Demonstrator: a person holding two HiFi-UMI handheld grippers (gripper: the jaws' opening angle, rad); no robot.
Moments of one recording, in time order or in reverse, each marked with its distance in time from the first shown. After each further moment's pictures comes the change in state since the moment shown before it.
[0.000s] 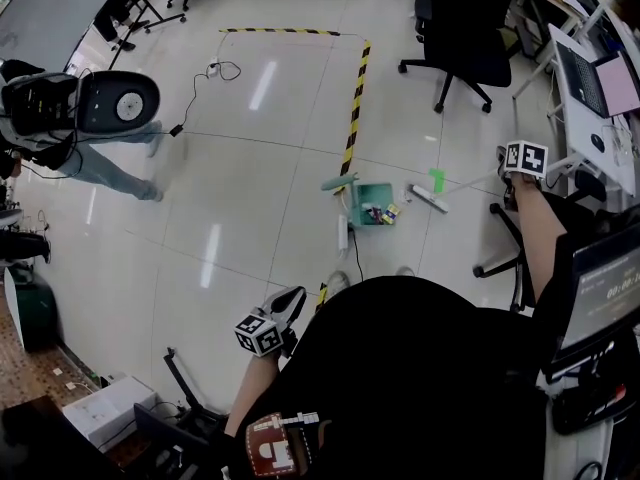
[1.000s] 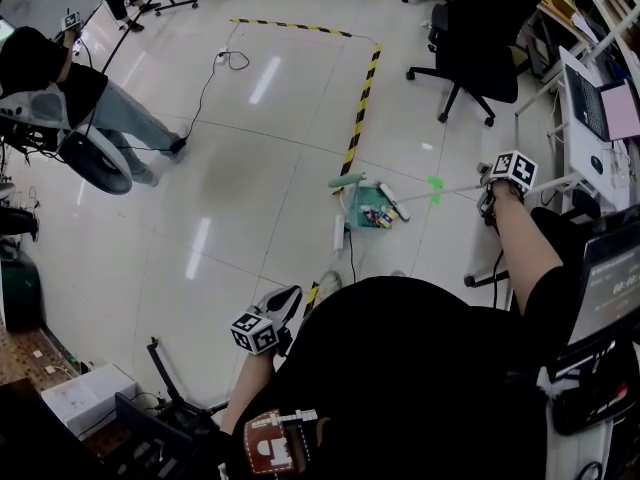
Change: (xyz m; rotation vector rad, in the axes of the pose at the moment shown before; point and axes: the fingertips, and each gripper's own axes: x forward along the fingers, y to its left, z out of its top) left arm -0.016 0.017 -0.014 -0.025 -0.044 0.019; right arm 0.016 0.076 -0.041 0.310 0.115 0.106
